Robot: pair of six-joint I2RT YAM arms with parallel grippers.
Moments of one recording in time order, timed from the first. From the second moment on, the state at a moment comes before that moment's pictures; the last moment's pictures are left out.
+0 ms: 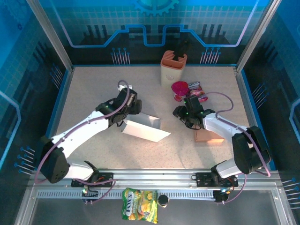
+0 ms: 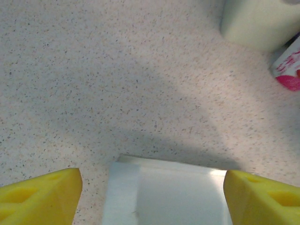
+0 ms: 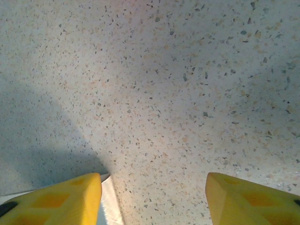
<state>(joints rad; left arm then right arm) -0.60 1.35 1.09 -0.56 -0.36 -0.50 0.42 1.45 0.80 -0.29 -0.05 1.02</state>
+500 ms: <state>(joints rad) -0.49 1.53 1.08 -0.50 -0.19 -0.45 0.68 1.25 0.87 -0.37 -0.03 0.68</state>
